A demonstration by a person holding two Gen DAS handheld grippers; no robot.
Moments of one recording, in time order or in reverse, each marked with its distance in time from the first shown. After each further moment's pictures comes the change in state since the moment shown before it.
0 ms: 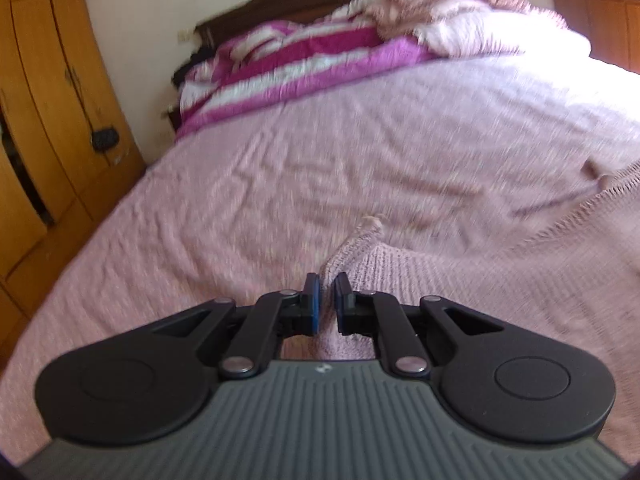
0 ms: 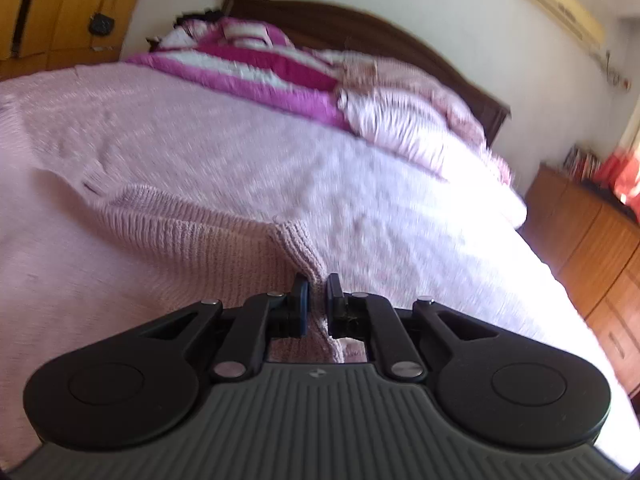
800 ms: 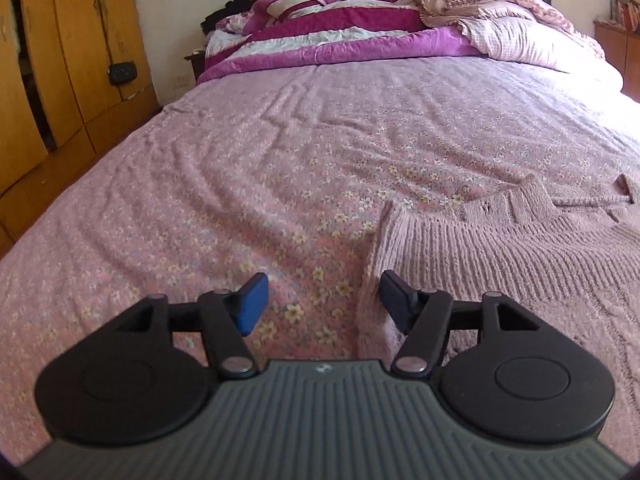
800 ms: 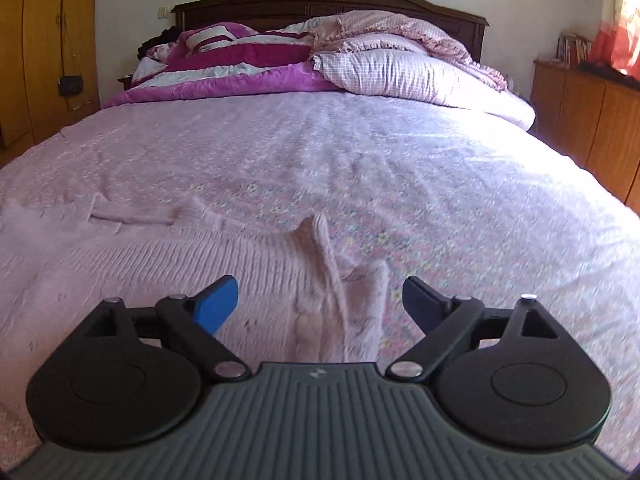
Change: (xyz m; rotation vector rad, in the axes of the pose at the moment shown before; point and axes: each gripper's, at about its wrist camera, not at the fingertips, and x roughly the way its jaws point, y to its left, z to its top) left arm 0.006 0.044 -0.025 -0.200 0.065 -0.026; right arm -0.025 -0.022 -0.047 0.314 0.039 0.101
